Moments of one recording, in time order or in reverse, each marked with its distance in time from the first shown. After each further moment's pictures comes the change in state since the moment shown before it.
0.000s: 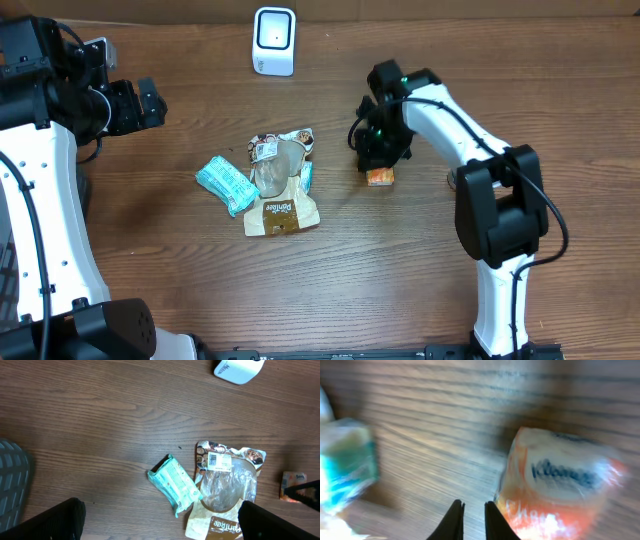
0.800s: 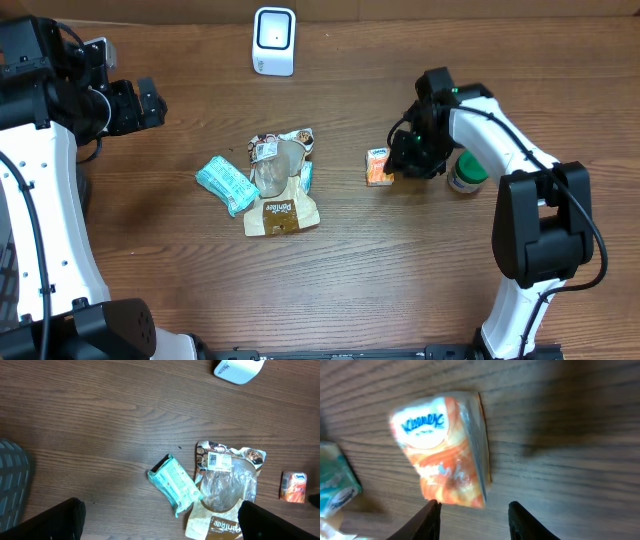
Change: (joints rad) left arm 0.000 0.000 0.000 0.000 0.000 0.000; right arm -0.148 -0.172 -0.293 0.149 -0.023 0.171
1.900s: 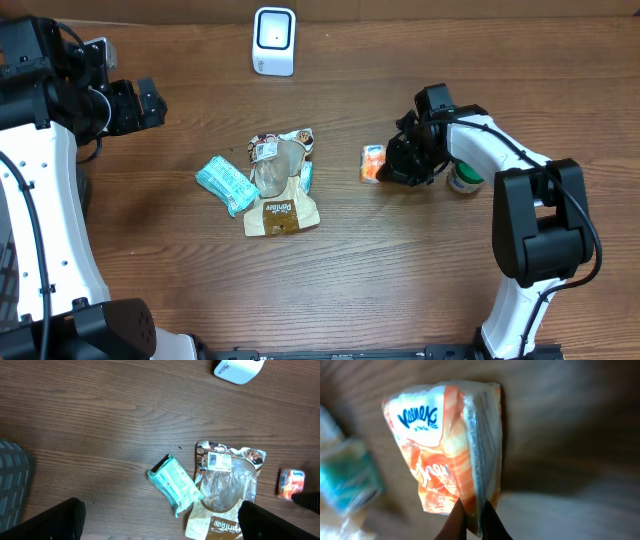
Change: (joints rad) left arm 0.000 0.000 0.000 0.000 0.000 0.000; right arm -0.005 0.003 -0.130 0.196 -0.211 -0.005
